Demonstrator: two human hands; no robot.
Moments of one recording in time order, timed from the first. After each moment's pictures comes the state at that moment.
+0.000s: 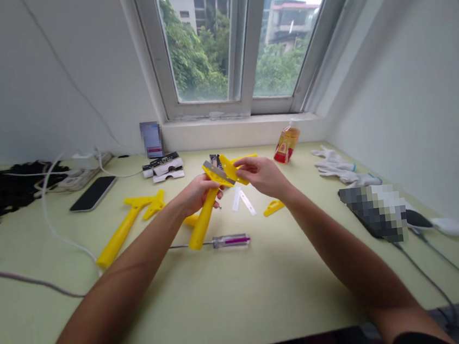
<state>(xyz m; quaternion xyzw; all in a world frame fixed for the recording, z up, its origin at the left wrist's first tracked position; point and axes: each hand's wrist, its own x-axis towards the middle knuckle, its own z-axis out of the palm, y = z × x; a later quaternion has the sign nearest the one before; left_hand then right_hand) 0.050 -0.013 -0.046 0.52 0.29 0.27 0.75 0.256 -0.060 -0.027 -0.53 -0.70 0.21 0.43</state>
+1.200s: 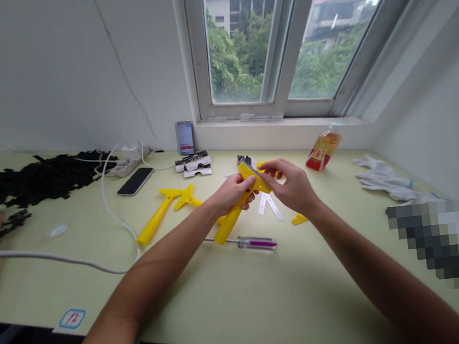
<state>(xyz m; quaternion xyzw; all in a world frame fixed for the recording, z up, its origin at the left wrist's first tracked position) 0.059 -0.026 -0.046 0.54 0.28 0.31 0.73 0.234 -0.068 -0.030 -0.52 -0.73 0.04 0.44</state>
